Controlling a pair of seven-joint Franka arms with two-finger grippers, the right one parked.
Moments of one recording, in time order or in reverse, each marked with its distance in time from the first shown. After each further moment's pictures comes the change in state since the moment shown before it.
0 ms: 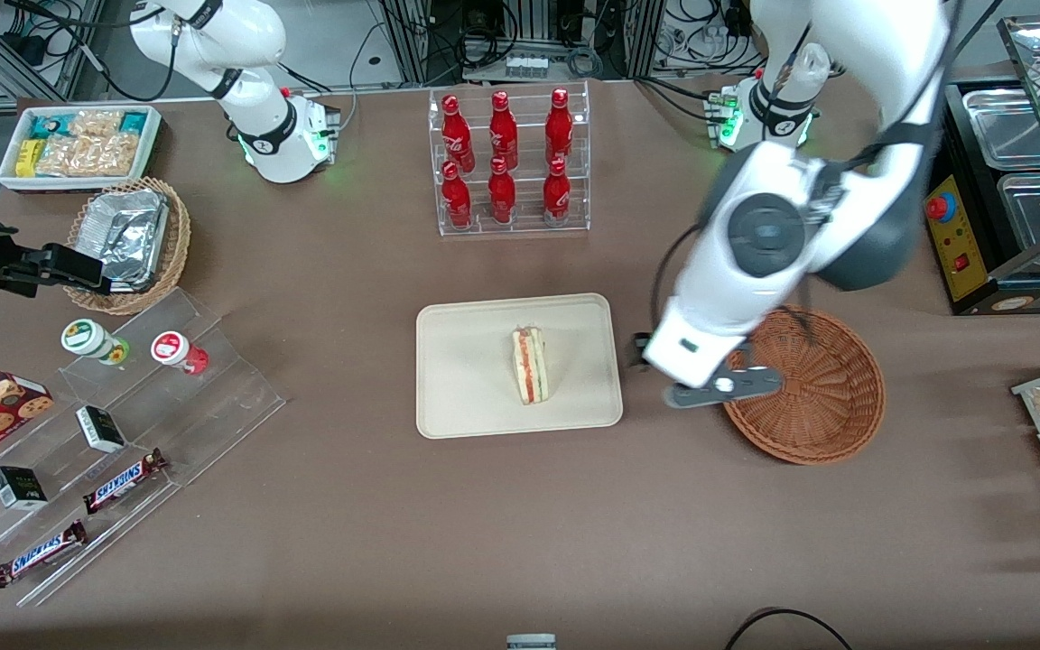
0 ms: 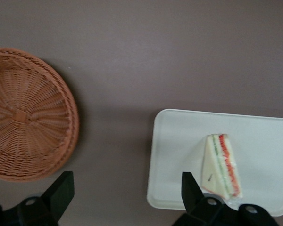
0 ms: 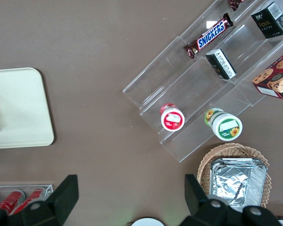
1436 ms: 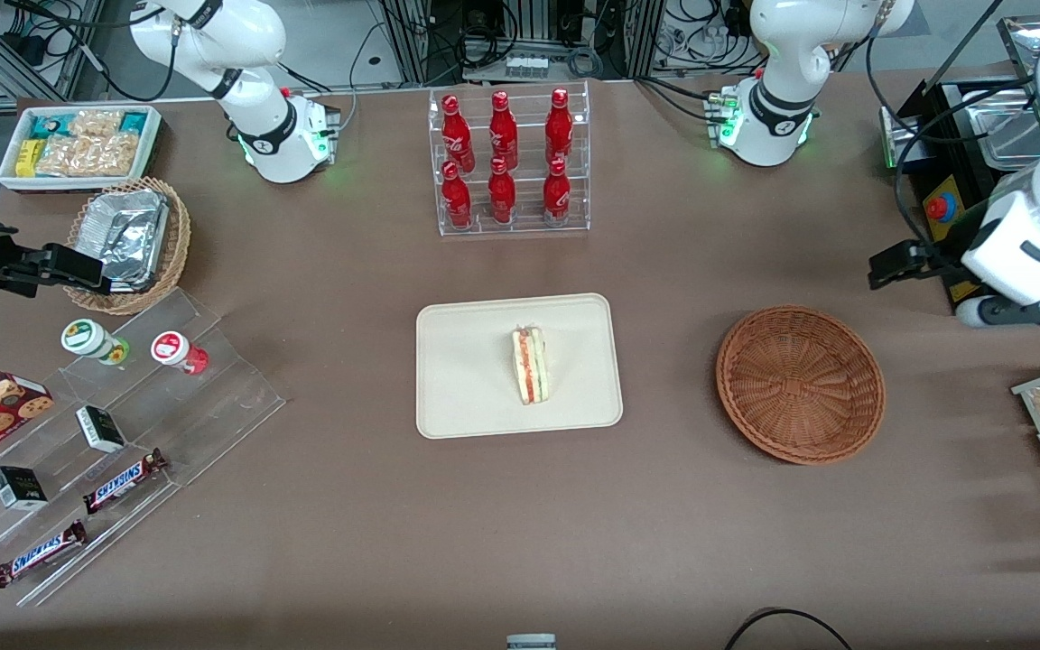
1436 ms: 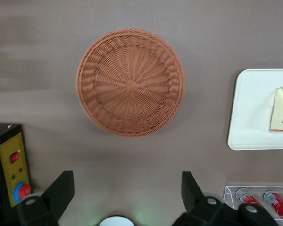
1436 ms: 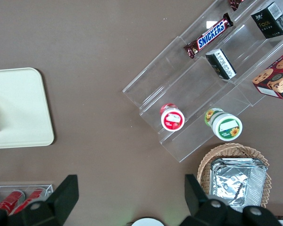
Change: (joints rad) arm 0.350 -0.298 0.052 -0.083 -0.060 -0.339 0.459
